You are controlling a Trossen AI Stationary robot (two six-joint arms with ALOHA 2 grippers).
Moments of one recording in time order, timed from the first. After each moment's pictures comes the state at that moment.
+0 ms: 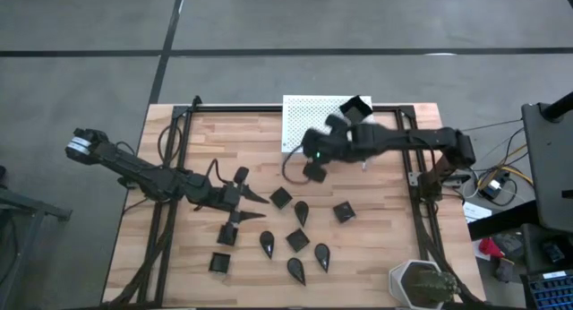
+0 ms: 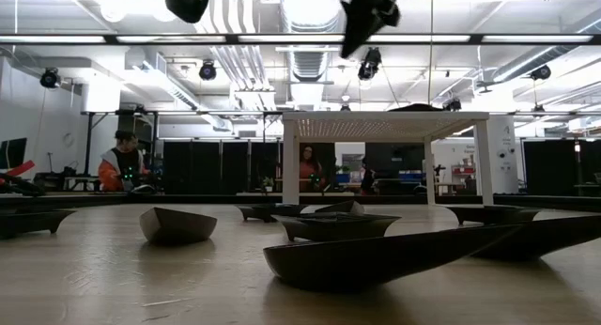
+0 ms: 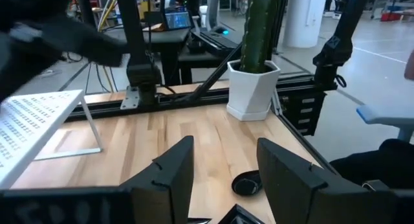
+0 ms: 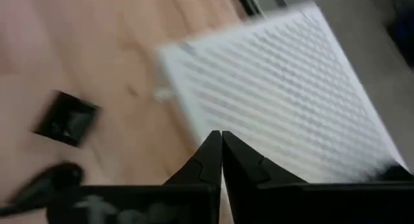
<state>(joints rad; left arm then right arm) -0.34 1.09 0.63 0.37 -0.16 -0.01 0.02 1.70 1.68 -1.03 0.47 0.26</state>
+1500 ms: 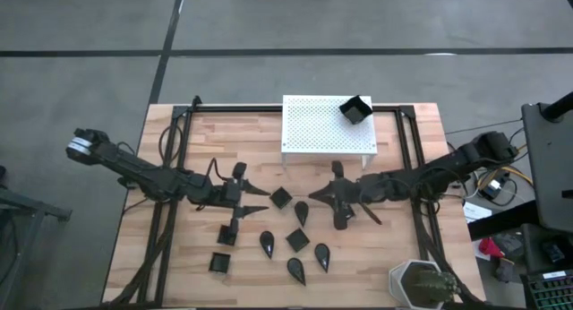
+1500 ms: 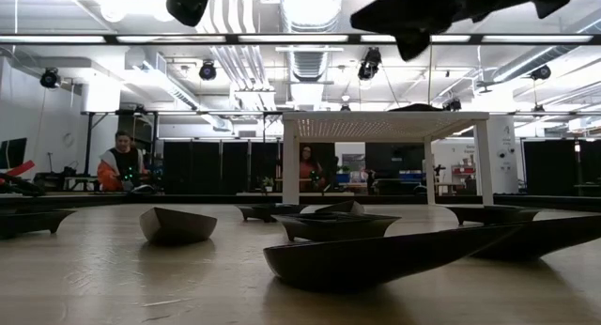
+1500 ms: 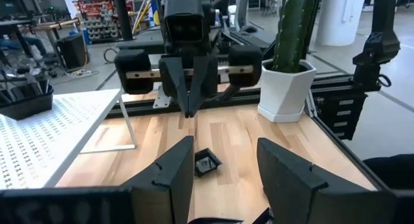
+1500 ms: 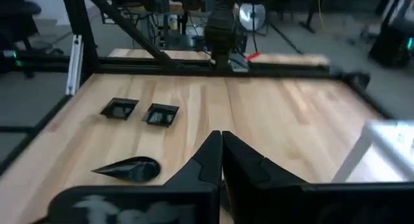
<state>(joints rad) -0.33 1.10 0.63 0.38 -0.28 0.03 0.26 1.31 0.65 0.40 0.28 0.11</state>
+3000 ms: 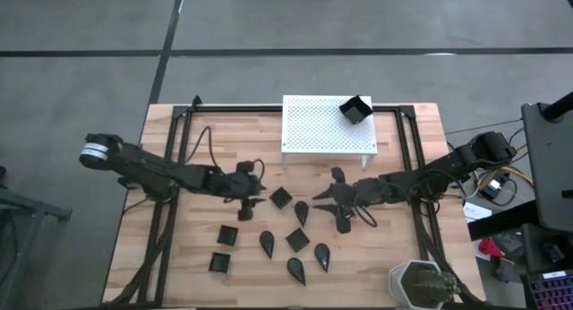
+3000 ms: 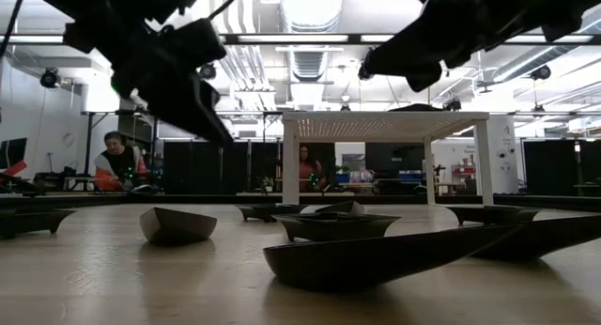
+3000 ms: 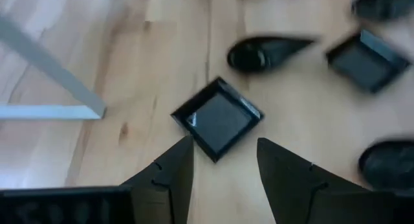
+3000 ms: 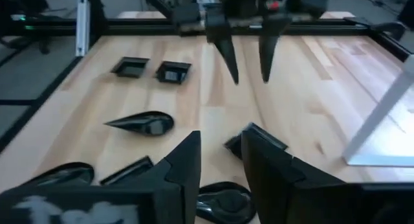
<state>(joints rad) -0.13 1.33 0.63 -0.02 -0.17 -0.02 0.27 1.34 0.58 0.39 0.21 0.14</state>
